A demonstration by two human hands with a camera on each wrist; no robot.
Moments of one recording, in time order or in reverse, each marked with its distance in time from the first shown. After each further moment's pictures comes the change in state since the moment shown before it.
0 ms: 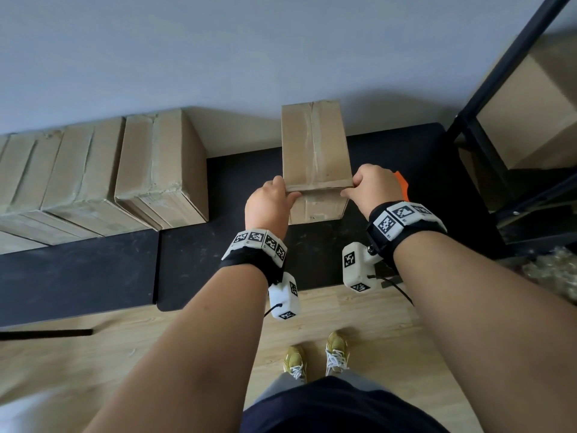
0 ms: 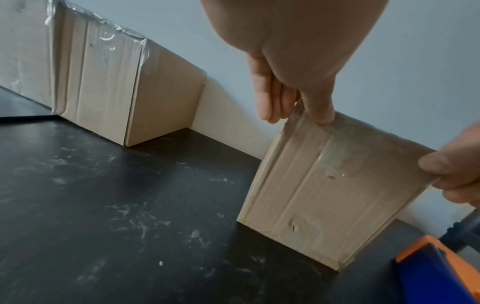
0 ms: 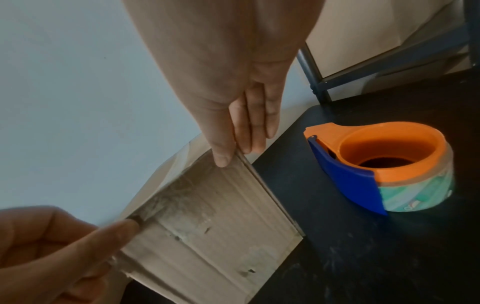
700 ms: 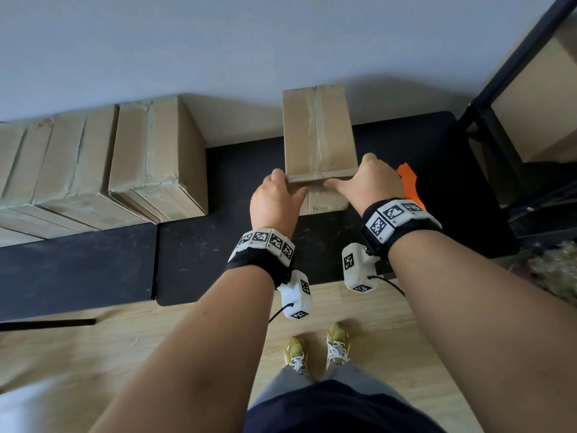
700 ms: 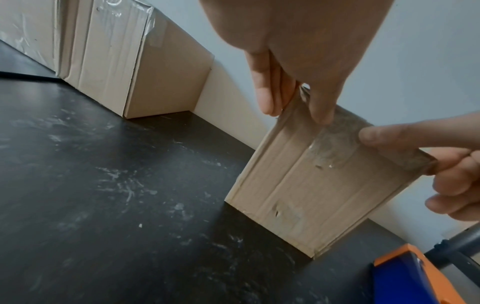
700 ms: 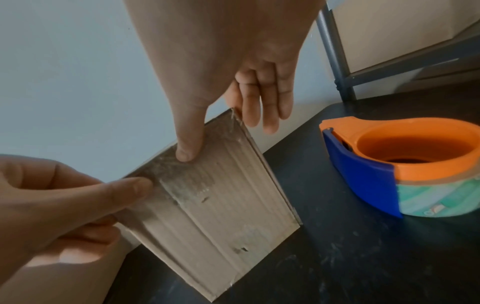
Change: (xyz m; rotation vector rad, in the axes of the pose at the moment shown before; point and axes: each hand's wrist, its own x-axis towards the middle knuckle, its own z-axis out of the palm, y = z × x) left_hand 0.000 0.005 0.013 -0.198 0.073 -0.129; right_hand 0.009 -0.013 0.019 -0.025 0.054 0.071
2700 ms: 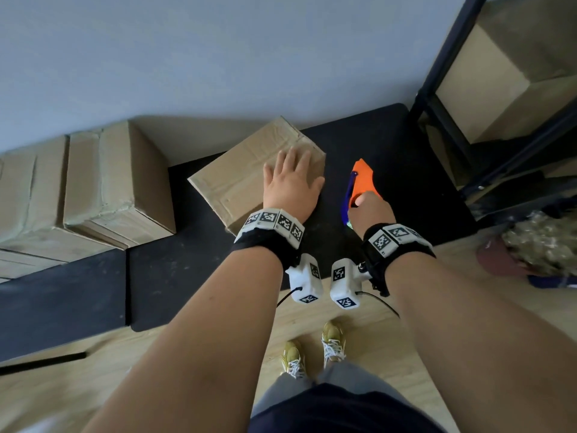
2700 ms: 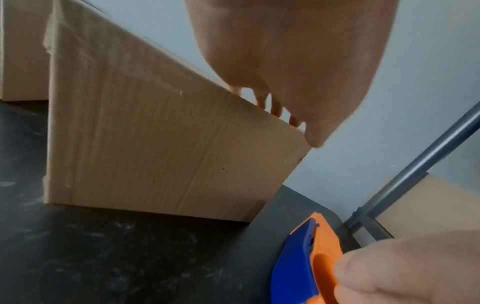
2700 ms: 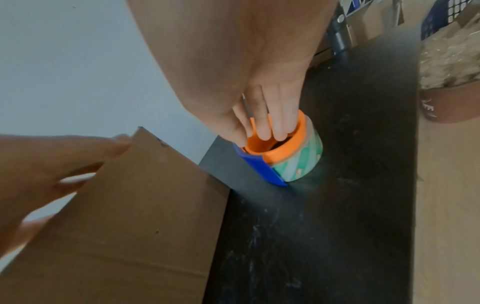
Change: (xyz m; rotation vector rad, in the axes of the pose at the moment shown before) left_hand 0.012 0.084 0.044 0.252 -0.274 0.366; right_hand -0.011 0.104 0.020 0.260 -0.122 0.241
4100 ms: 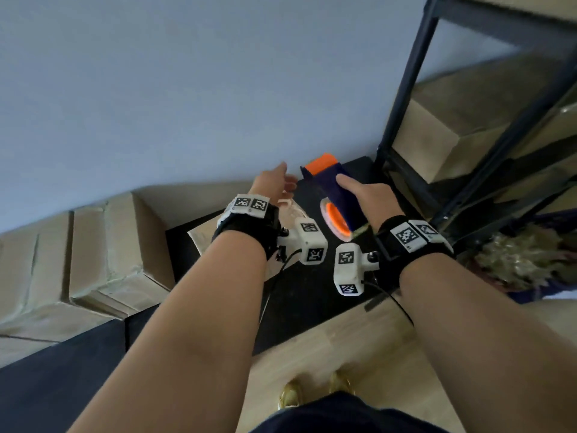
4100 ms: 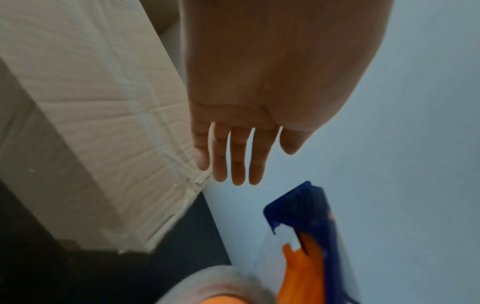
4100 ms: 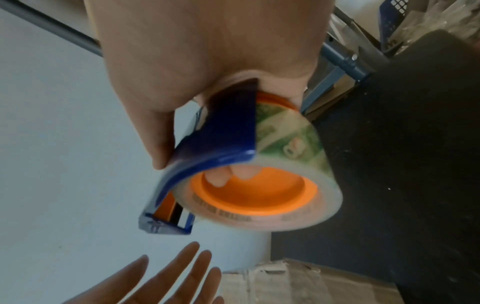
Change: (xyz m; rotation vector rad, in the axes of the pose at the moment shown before) left_hand 0.057 -0.003 -0.097 -1.073 -0.272 -0.407; right_hand -0.035 -0.080 -0.100 0.634 0.089 0.063
